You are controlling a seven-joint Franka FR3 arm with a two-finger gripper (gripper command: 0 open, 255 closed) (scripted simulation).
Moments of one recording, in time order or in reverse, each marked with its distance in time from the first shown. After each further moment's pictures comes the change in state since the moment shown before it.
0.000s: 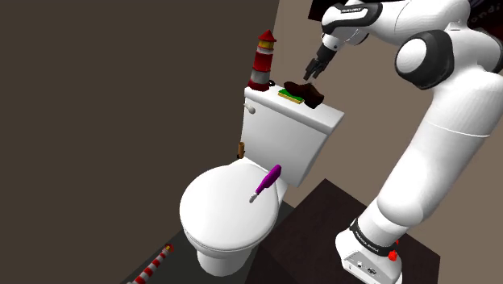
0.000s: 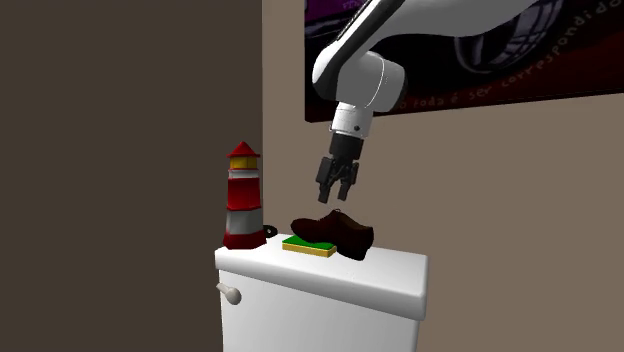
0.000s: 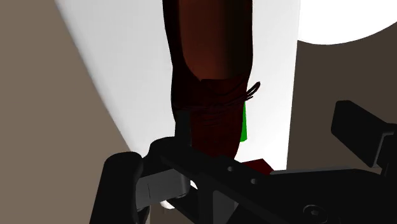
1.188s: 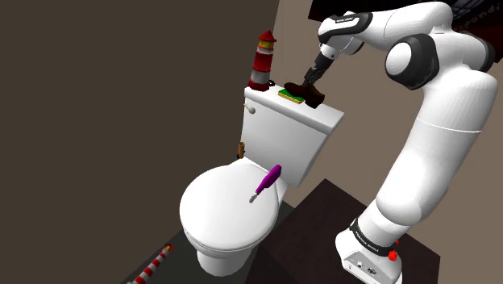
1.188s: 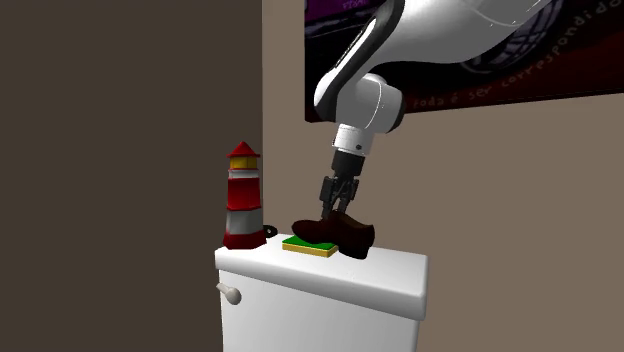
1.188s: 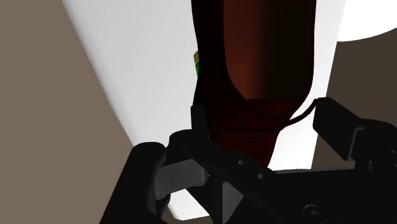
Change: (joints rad) arm -0.032 0.069 -0.002 -0.017 0.068 0.078 -0.067
